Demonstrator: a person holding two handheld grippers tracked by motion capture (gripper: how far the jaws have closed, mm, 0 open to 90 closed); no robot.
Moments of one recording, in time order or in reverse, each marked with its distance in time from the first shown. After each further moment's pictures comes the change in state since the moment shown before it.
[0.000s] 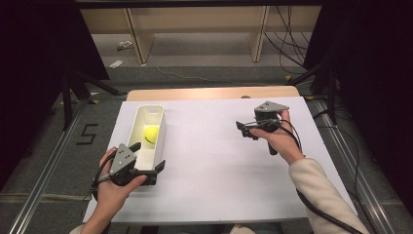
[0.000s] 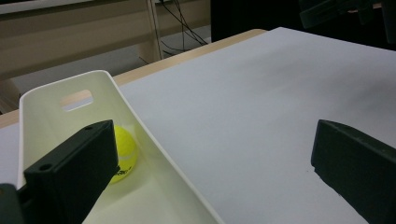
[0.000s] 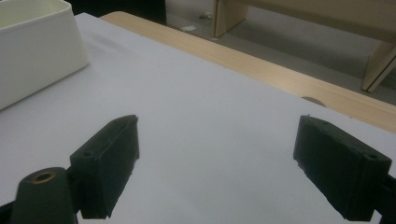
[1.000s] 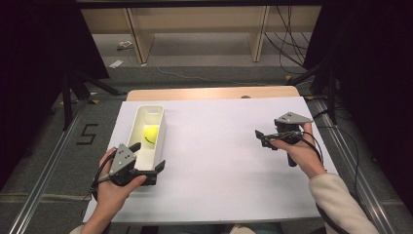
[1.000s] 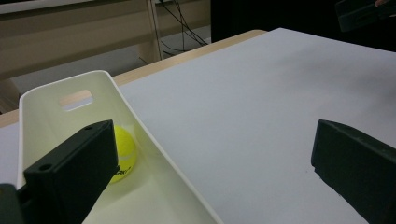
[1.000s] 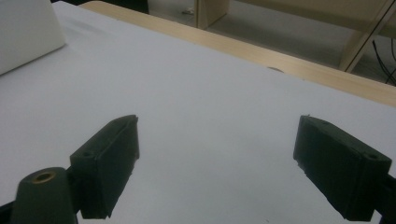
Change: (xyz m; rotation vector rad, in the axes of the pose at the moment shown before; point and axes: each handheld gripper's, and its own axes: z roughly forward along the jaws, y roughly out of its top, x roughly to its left) left arm -0.001 0.000 0.000 -0.003 0.002 -0.008; right arm -0.024 -0.038 -0.045 0.003 -0.061 0.029
